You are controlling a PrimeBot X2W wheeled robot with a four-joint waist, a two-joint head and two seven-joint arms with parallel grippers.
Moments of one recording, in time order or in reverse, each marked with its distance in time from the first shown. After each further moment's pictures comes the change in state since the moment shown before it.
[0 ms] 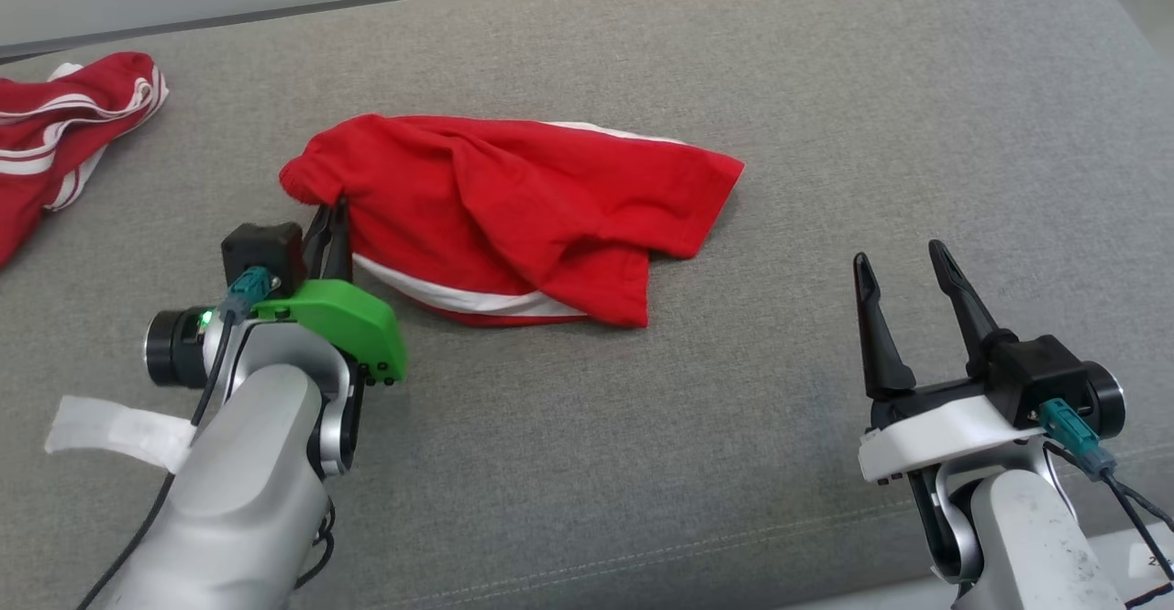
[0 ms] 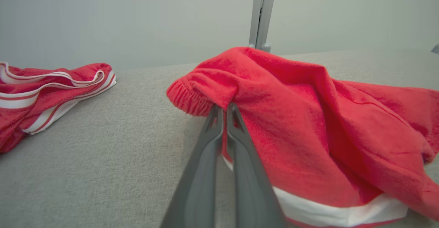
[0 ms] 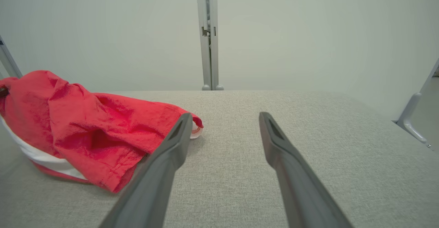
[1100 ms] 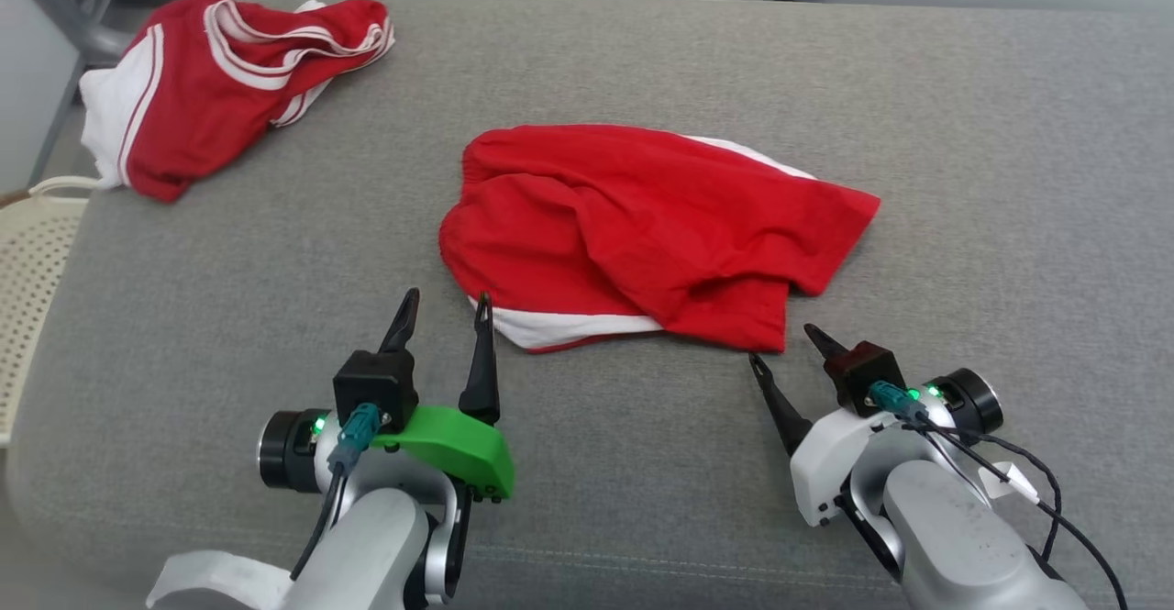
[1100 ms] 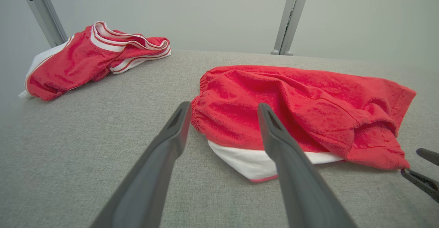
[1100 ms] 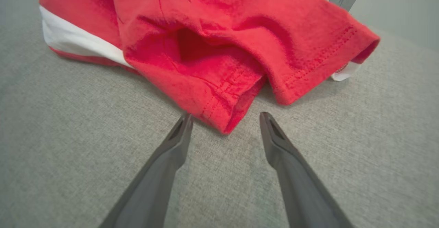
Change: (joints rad) left arm 0.283 -0.030 -0.053 -0.340 0.045 0.146 -0.020; right arm -0.252 -0.063 0.318 0.606 -0.003 0.000 0.001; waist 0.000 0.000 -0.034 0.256
